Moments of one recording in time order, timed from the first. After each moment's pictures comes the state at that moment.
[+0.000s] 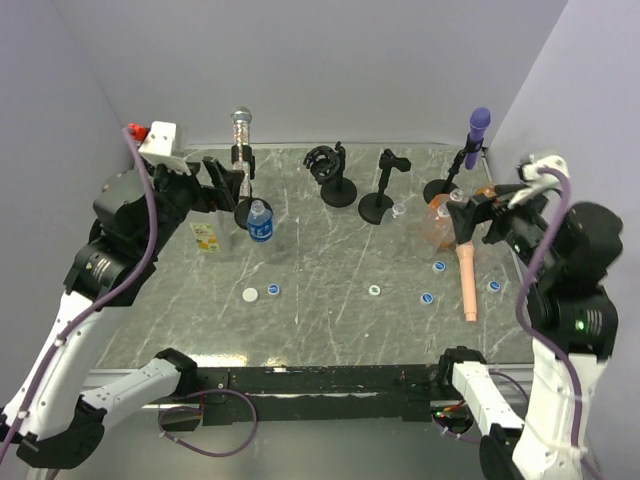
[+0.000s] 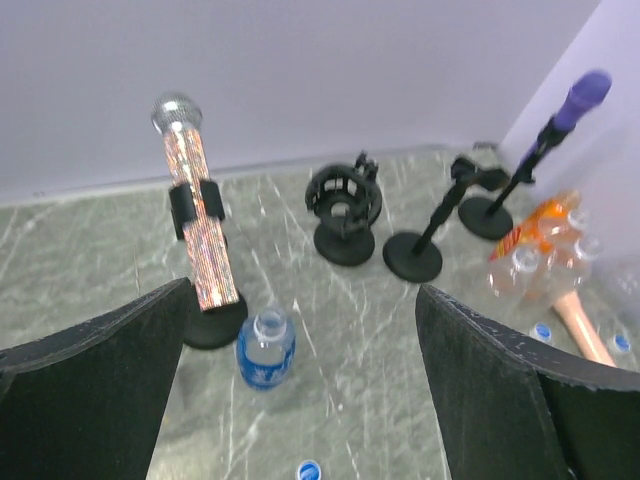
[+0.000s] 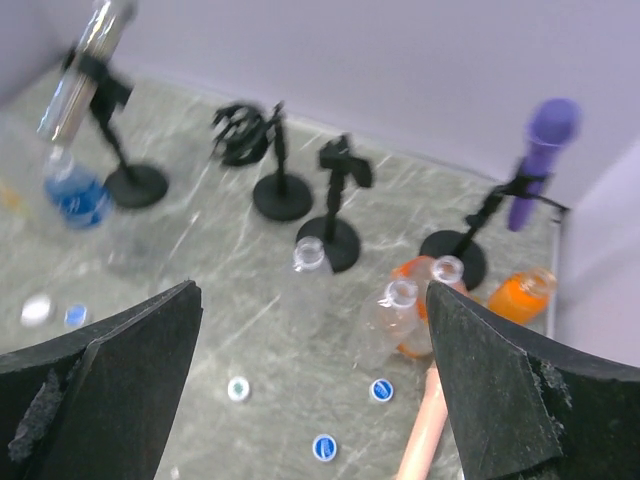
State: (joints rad) left arm -0.50 0.93 1.39 -0.47 -0.14 -0.21; right arm -0.09 0.83 1.52 -0.85 -0.44 -0.13
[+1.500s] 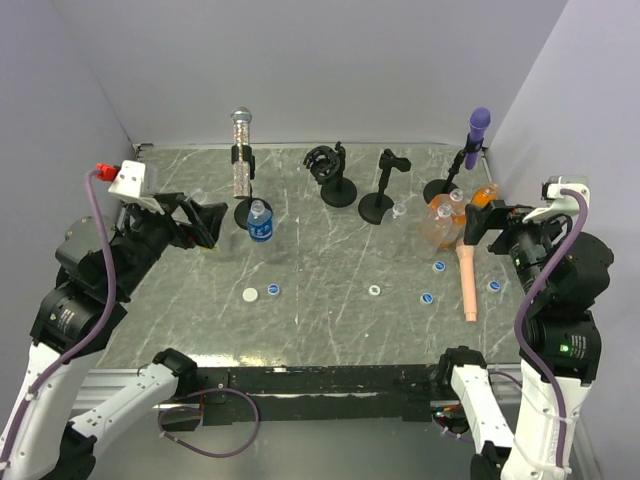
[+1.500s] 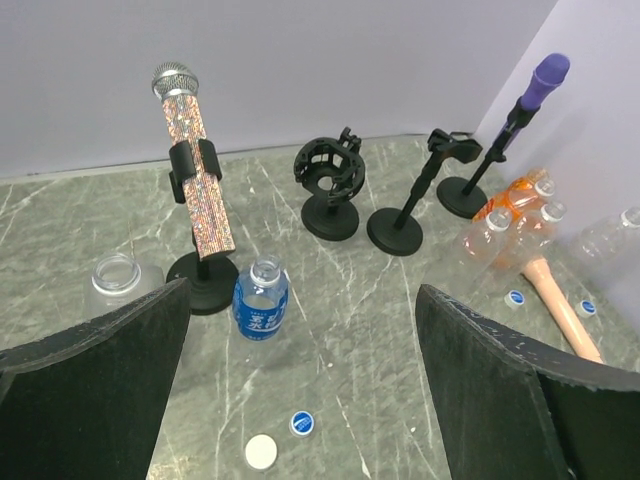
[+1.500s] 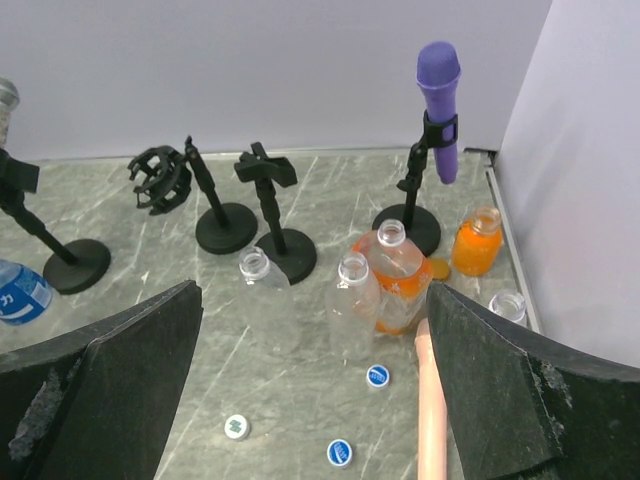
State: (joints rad) left arm -0.49 0.73 1.32 -0.61 -0.09 -0.23; right arm -0.13 0.66 1.34 -0.74 -0.16 0.07
